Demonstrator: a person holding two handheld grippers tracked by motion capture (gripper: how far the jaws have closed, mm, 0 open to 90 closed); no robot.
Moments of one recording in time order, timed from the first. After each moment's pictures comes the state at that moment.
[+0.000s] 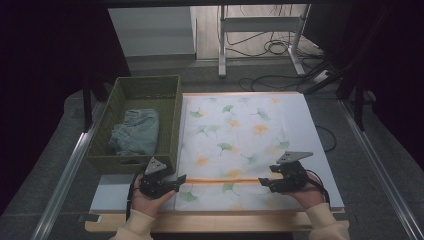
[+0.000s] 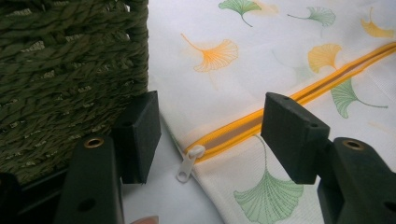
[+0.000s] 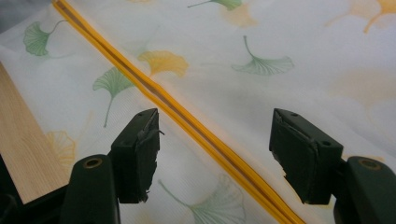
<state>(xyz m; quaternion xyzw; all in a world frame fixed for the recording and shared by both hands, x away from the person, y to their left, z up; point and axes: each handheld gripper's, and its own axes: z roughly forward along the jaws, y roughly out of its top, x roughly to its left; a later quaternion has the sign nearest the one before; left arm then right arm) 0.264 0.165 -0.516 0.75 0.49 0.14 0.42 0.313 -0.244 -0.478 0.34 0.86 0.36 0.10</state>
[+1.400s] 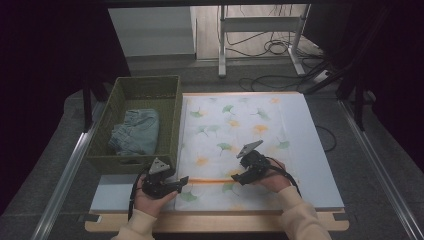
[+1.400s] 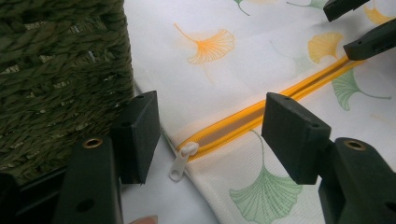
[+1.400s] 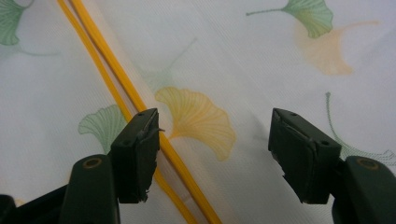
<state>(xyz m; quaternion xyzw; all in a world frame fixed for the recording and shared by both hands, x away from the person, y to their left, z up) 0.267 0.158 -0.519 0.76 0.49 0.13 0.41 0.359 -0.154 -0.503 0.25 0.93 0.27 0.08</state>
